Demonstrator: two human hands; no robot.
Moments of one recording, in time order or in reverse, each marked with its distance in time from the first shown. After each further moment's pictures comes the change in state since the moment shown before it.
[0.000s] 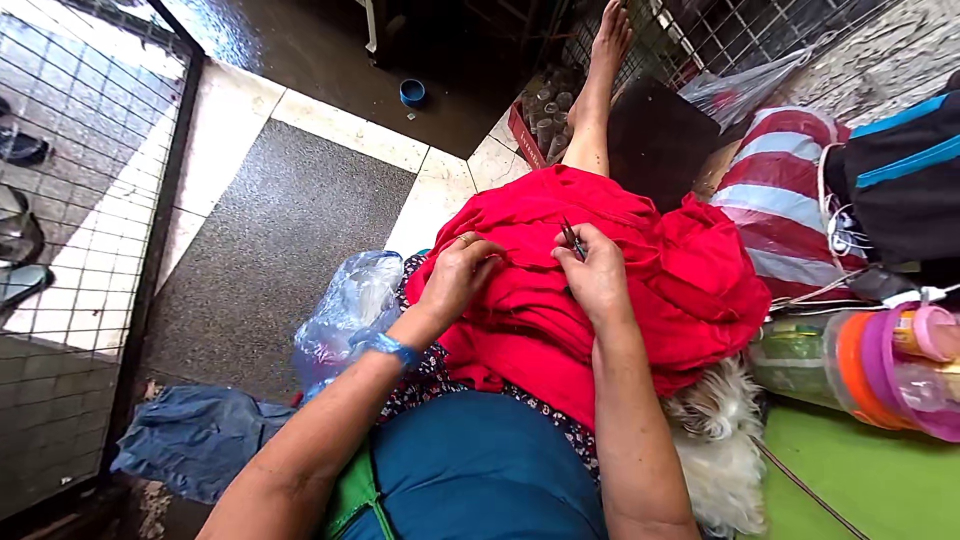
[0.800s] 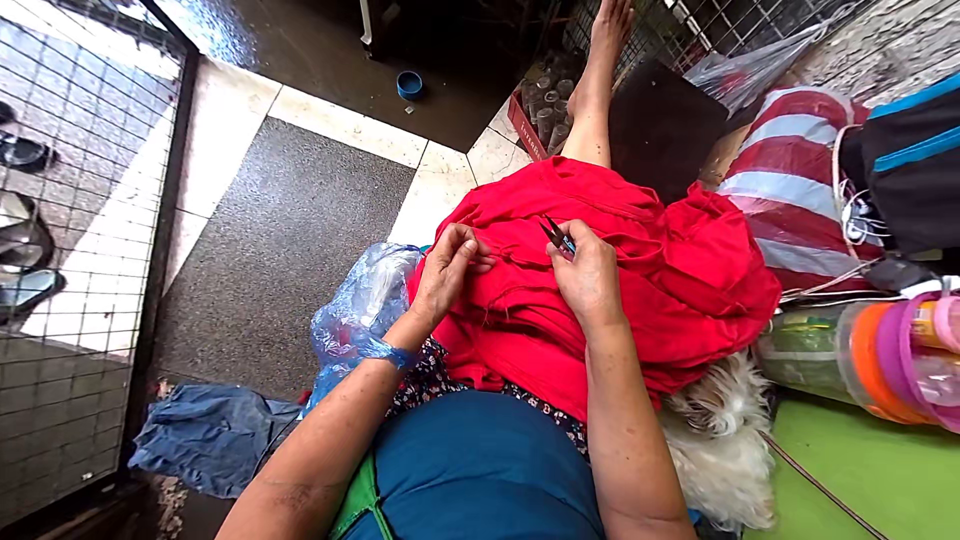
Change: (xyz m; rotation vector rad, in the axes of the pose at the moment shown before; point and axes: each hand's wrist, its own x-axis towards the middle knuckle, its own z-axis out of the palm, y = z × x) left_hand -0.006 -0.016 0.011 -0.693 0.073 -0.364; right_hand -0.001 0.003 0.012 -0.147 0.035 -0.042
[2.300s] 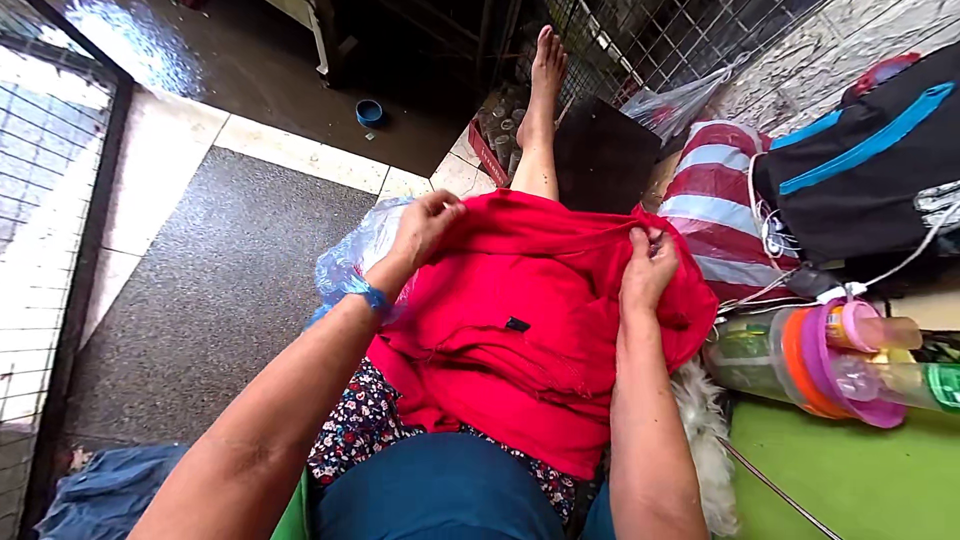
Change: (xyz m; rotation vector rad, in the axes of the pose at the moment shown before) left_hand 0.125 0.023 0.015 0.476 -0.151 -0.067; right_hand 0.061 0.146 -0.056 0.305 0.638 0.131
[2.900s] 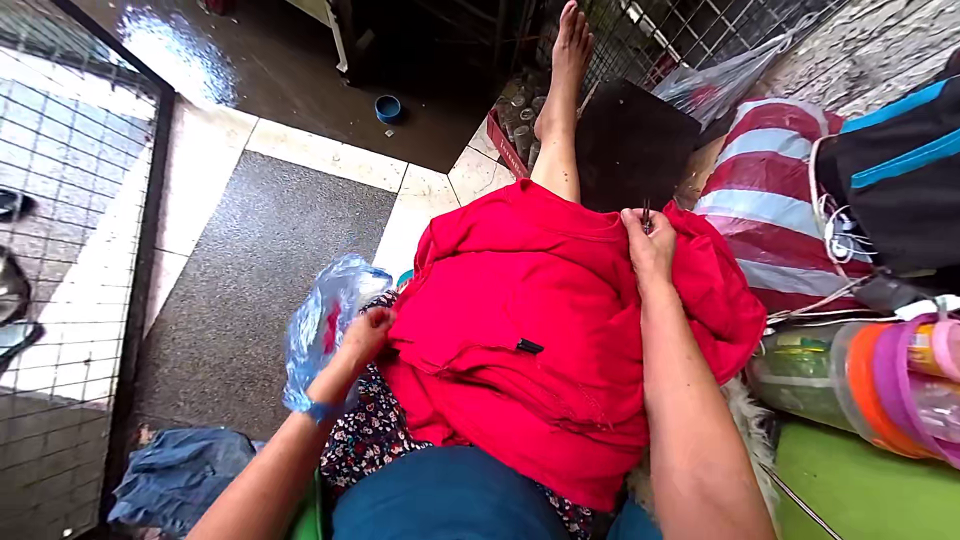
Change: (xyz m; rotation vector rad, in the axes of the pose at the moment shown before) left_hand -0.127 -0.105 -0.020 0.128 -0.074 -0.674; right_hand 0.048 0.037 0.037 -0.136 -0.332 0.137
